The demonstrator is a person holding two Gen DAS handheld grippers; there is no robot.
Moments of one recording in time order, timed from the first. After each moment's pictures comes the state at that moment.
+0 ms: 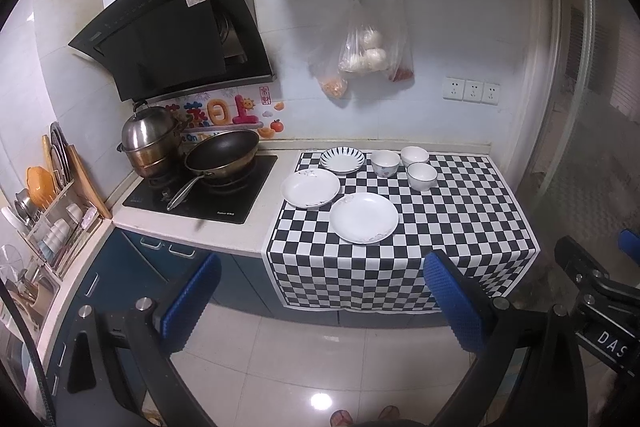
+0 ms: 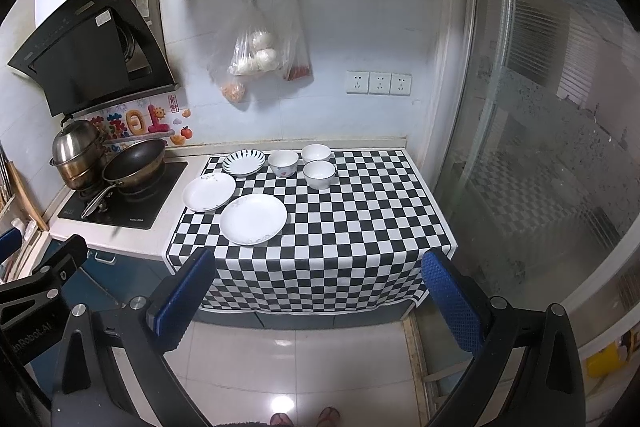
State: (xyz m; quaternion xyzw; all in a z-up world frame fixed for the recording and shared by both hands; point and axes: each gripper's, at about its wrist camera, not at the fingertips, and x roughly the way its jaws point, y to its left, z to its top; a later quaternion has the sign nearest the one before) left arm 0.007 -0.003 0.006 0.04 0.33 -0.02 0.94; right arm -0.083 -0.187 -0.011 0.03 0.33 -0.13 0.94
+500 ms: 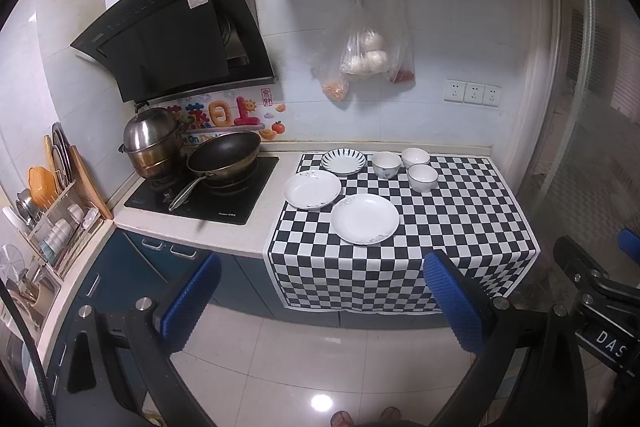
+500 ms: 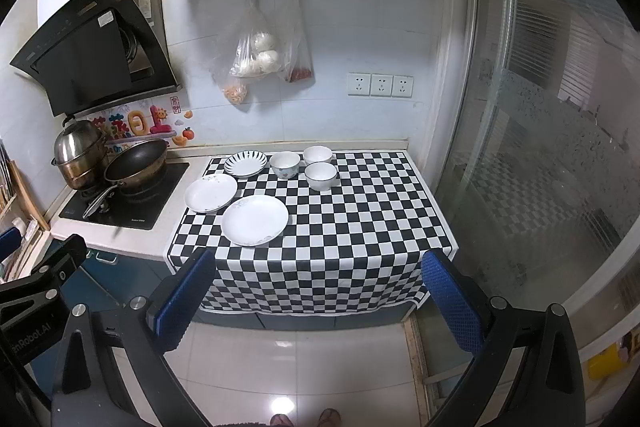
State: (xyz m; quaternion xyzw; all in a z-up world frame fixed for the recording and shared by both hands) left arm 0.008 -0.002 0.008 0.04 0.33 -0.02 0.94; right arm -0.087 -0.183 -0.012 0.03 0.33 -0.12 0.94
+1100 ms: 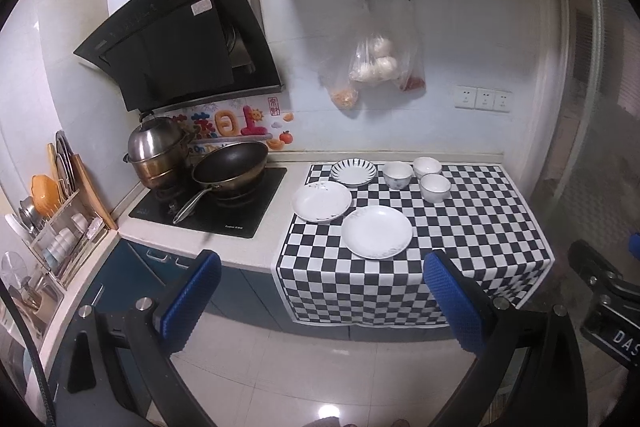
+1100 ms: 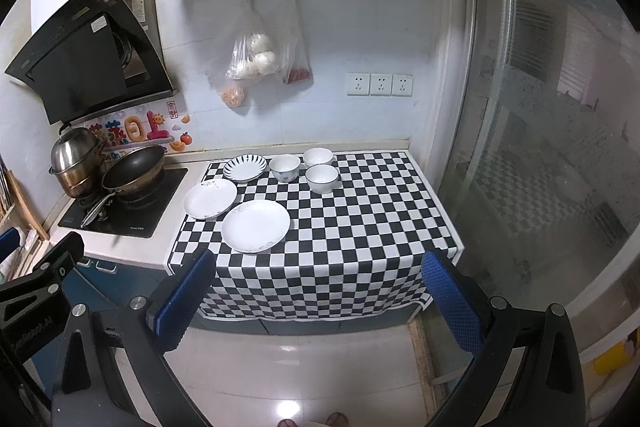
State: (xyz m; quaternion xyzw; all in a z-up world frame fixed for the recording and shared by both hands) left arm 0.041 0.004 -0.003 0.05 0.31 0.00 0.95; right arm -0.064 -0.185 -0.023 0.05 0.32 -0.12 0.94
